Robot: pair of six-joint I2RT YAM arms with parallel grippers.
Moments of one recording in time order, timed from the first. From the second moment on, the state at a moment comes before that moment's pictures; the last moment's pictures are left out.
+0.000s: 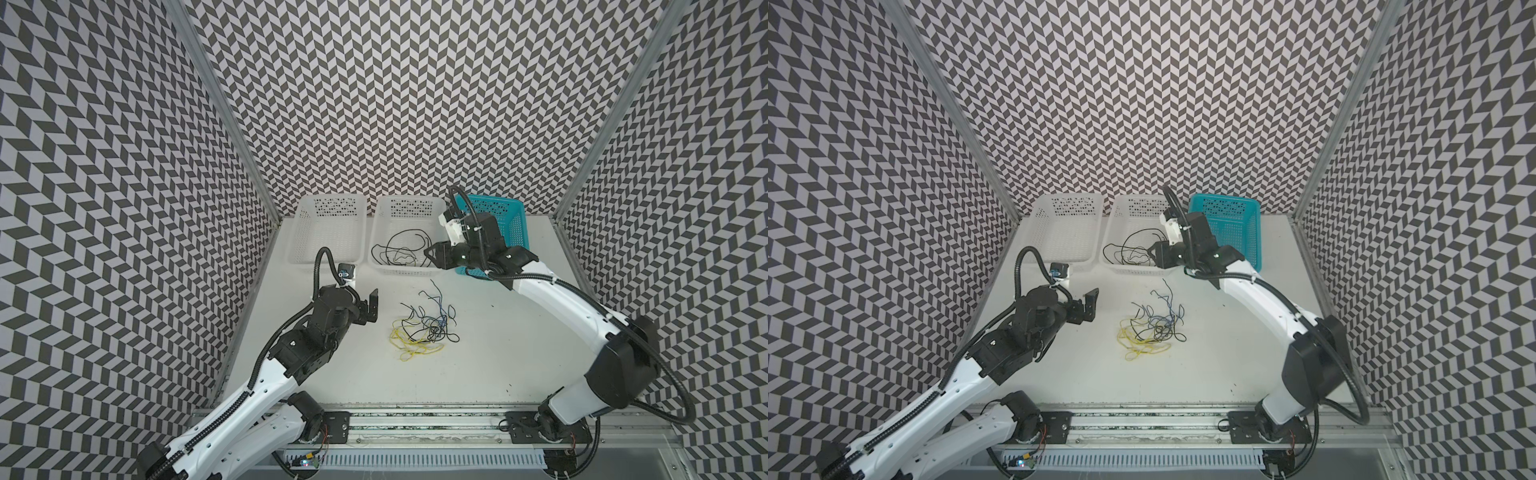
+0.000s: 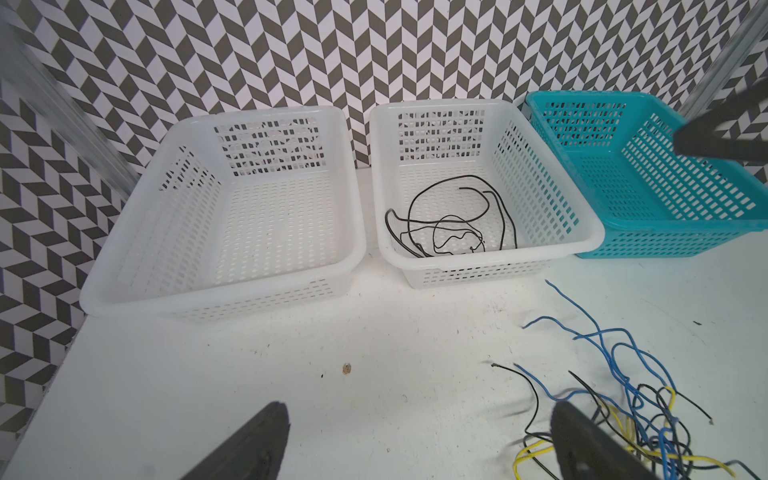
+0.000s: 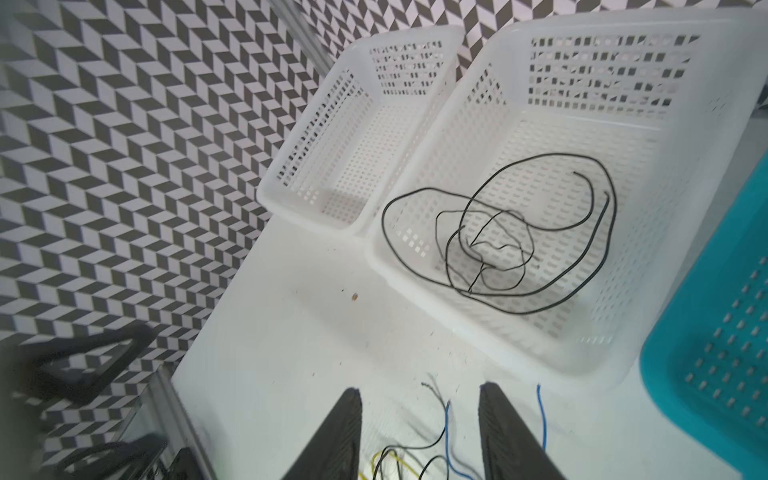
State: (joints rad) left arm -0.63 0.80 0.72 -0.32 -0.29 -0.18; right arm 0.53 1.51 1.31 -0.29 -0.26 0.36
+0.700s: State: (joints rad) left arm -0.63 0.82 0.72 -0.32 -0.24 -0.18; right arm 0.74 1.01 0.57 -0.24 -0.11 0.36
